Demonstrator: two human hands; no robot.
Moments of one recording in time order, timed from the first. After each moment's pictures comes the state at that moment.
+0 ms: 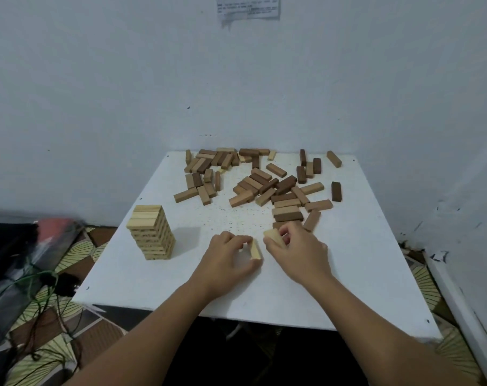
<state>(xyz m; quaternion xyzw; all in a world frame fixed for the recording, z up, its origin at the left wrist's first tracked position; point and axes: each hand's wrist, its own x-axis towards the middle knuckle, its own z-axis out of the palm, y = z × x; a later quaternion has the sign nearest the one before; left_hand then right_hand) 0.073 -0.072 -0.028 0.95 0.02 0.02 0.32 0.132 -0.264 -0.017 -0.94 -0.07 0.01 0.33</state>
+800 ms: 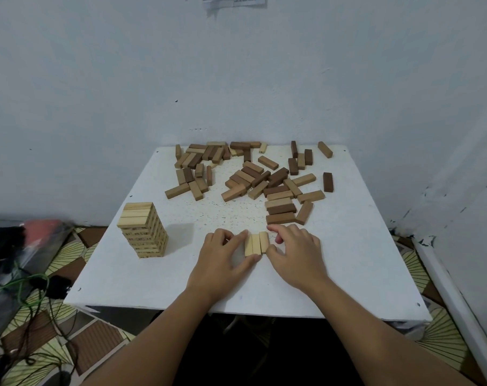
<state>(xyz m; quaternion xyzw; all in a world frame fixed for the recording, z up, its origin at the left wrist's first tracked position) 0.066 -0.078 -0.050 0.96 0.01 0.09 0.26 0.118 -0.274 -0.040 -0.94 -0.14 0.00 0.30</state>
